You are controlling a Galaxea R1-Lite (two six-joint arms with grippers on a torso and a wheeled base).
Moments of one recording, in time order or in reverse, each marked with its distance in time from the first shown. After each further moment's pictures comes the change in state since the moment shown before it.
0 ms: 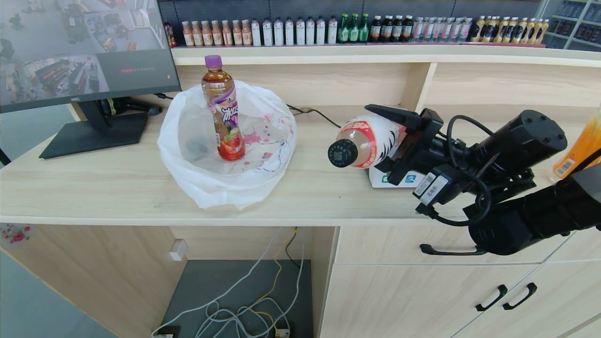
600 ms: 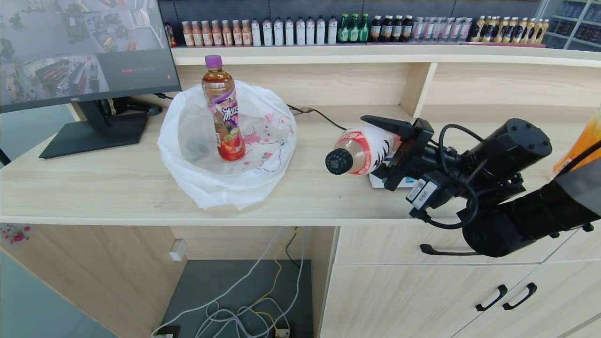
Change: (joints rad) left arm 0.000 0.000 0.000 0.000 0.000 0.000; right arm -0.011 0.040 0.001 0.000 0.000 -0.012
